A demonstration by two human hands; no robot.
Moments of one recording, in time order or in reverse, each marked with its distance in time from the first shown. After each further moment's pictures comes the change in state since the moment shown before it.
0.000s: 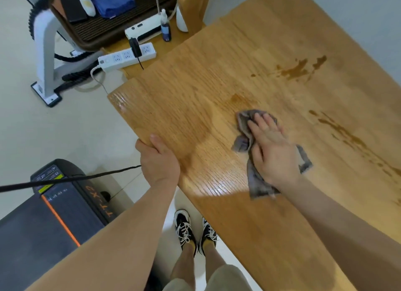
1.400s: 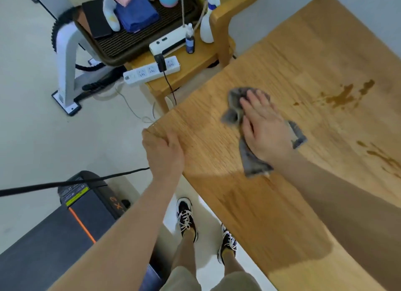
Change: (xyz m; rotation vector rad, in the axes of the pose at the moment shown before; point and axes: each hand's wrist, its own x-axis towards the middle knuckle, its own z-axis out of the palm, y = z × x) left_hand 0.110 0.050 -0.034 0.015 -0.160 0.123; right_hand 0.145 -0.076 0.020 -0.028 -0.010 -0.026
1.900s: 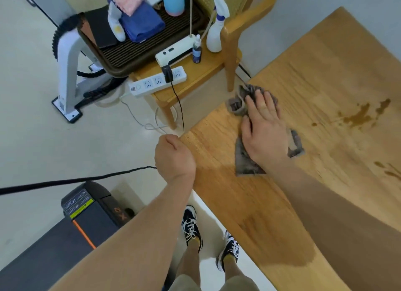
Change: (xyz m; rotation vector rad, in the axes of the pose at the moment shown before) left_hand 0.044 0.015 0.014 0.098 0.169 -0.136; right_hand 0.051 -0.035 0.006 -0.016 0.057 0.212
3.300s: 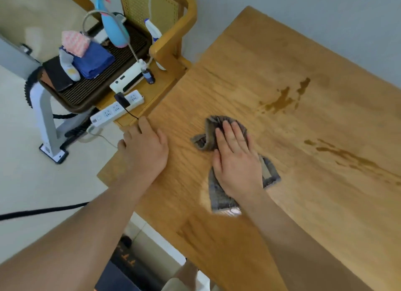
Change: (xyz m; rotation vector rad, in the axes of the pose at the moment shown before) left_hand -0.042 0.063 0.052 0.808 -0.132 0.700; right_hand -0.083 0.087 -0.012 0.036 -0.001 0.086
